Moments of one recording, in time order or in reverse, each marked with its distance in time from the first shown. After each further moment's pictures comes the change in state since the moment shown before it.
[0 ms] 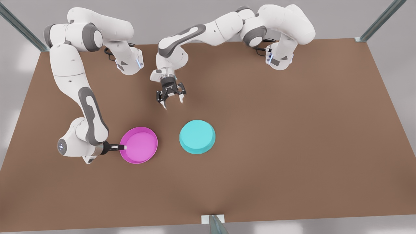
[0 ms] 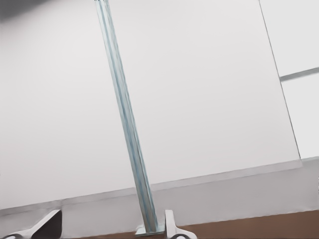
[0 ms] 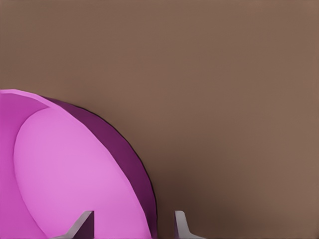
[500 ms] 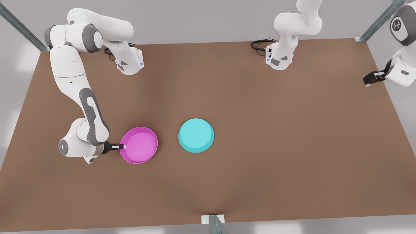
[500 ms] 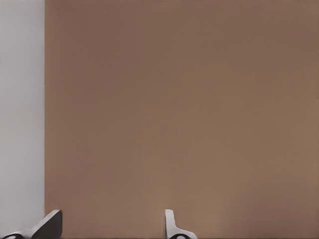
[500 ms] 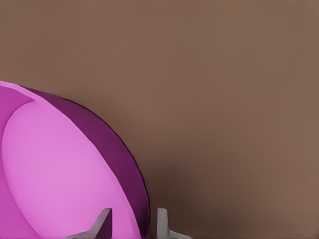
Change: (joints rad) left arm 1.089 -0.935 0.412 -0.433 -1.429 -0.175 1.882; right arm -0.002 0.011 0.000 -0.002 -0.014 -0.005 0.001
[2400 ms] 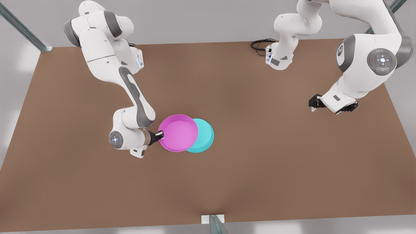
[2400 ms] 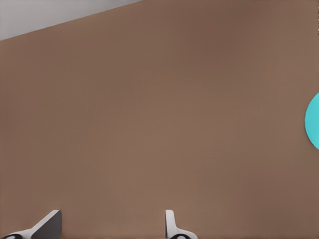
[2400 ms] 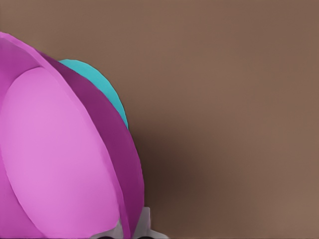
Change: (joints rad) left arm 0.080 0.132 -0.423 0.035 -0.112 0.125 -0.006; right arm 0.391 -0.092 0.027 0.080 0.016 -0.074 -0.027
